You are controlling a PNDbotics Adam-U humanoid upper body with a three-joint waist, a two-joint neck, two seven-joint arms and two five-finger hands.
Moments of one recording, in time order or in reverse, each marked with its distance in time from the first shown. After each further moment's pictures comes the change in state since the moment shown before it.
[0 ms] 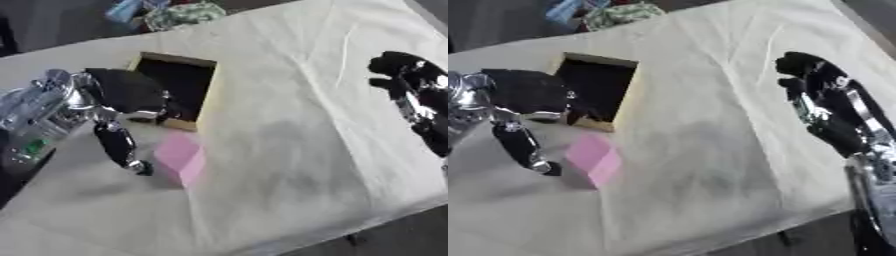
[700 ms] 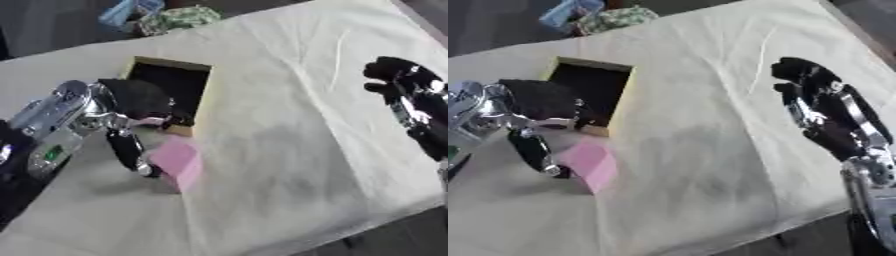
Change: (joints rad) left arm -0.011 -0.063 0.006 0.085 -0.042 -0.008 0.008; right arm -0.001 0.000 0.000 0.001 -0.001 0.002 0.003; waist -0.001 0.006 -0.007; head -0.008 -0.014
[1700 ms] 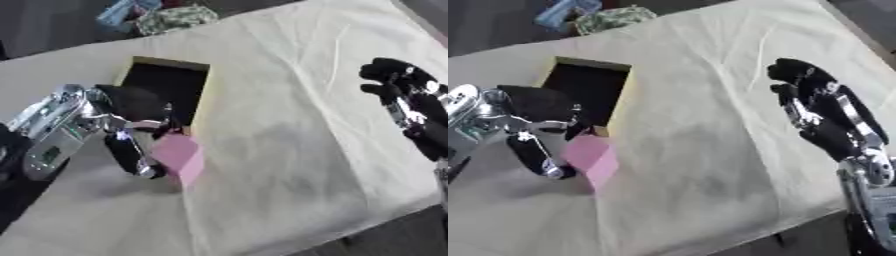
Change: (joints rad) left arm 0.001 0.048 0.010 -0.014 0.146 0.028 -0.028; right arm 0.000 0.000 0.000 0.002 0.000 0.002 0.001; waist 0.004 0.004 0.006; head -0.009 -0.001
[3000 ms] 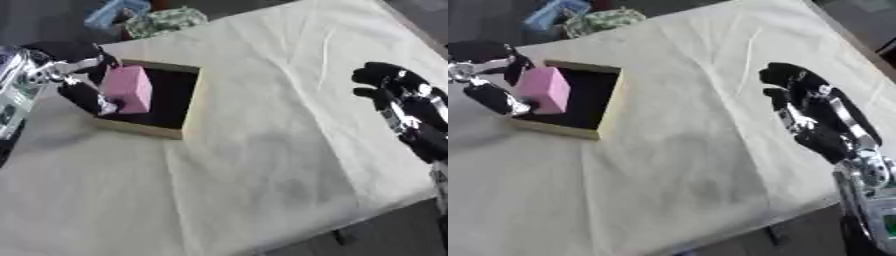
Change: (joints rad) left arm -0.078 -0.084 0.287 0.384 -0.251 0.231 0.217; right arm -0.011 0.000 0.026 0.002 -0.011 -0.003 0.029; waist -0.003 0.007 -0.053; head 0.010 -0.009
